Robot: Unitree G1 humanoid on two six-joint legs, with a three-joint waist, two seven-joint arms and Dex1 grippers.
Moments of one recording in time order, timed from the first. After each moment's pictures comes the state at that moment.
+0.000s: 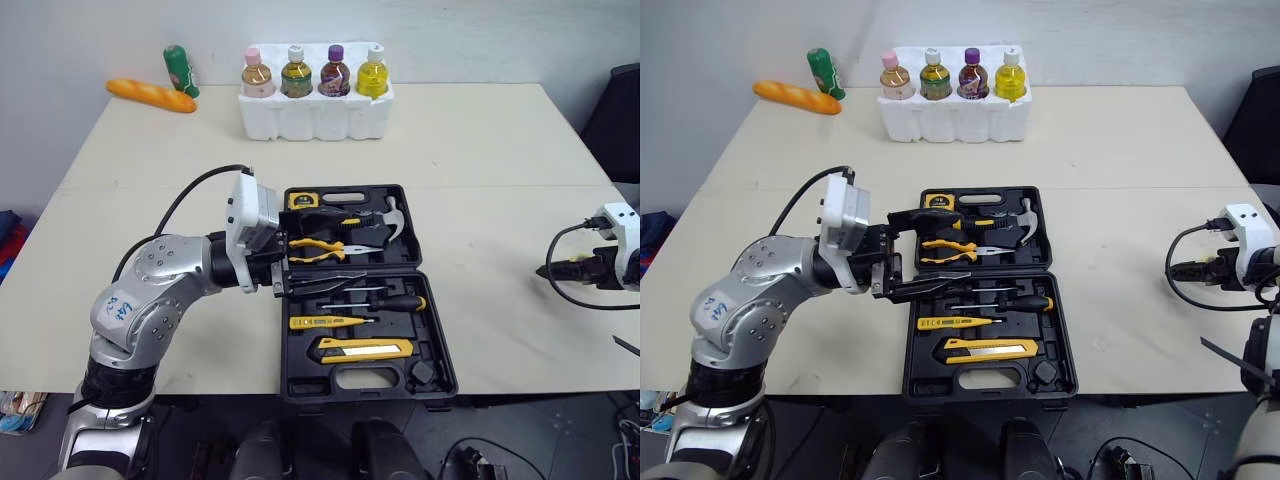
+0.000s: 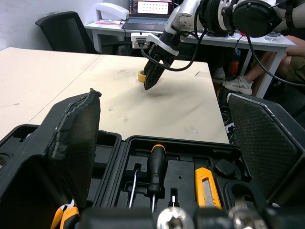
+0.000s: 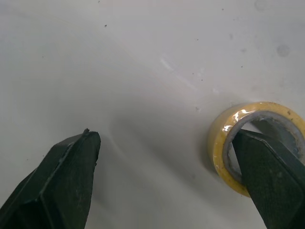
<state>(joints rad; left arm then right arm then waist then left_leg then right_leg) -0.54 0.52 -0.01 -0.46 -0.70 0.63 -0.81 -1.09 -1.00 -0.01 1.34 -0.11 0.56 1.10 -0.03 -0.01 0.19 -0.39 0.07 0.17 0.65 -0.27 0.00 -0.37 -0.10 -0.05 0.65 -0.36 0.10</state>
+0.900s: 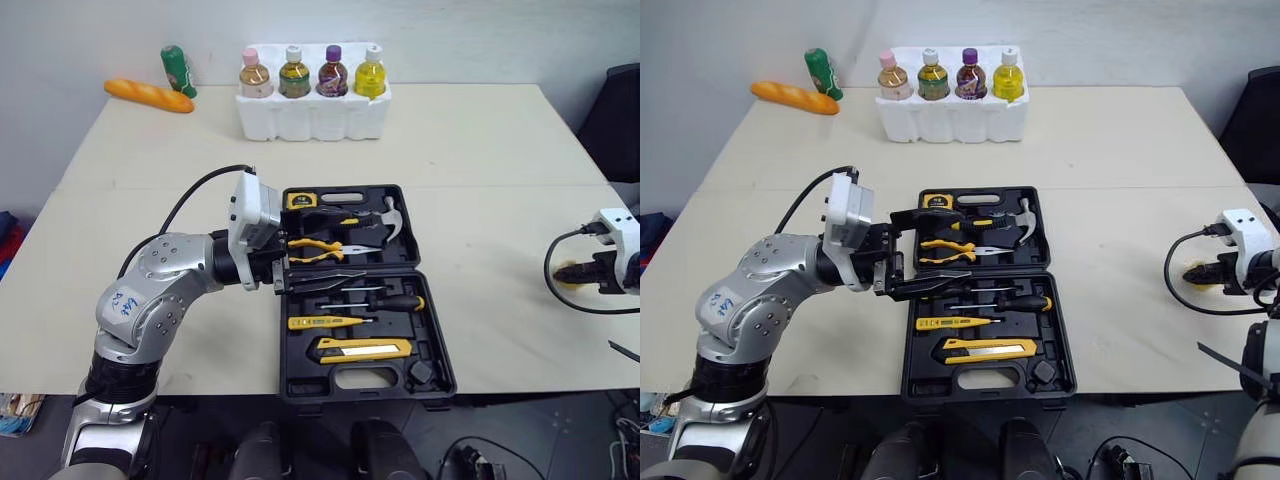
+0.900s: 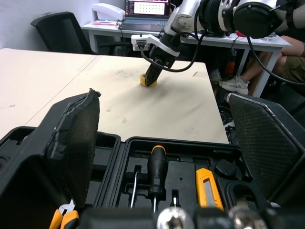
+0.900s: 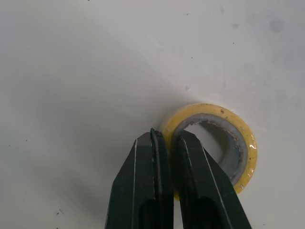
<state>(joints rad) -0.54 0.51 -0.02 -0.42 -0.68 0.61 -0.84 -1.06 -1.00 0.06 1.31 -0.16 0.51 1.14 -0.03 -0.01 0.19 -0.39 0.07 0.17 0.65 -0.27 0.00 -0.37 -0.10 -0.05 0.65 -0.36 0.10</state>
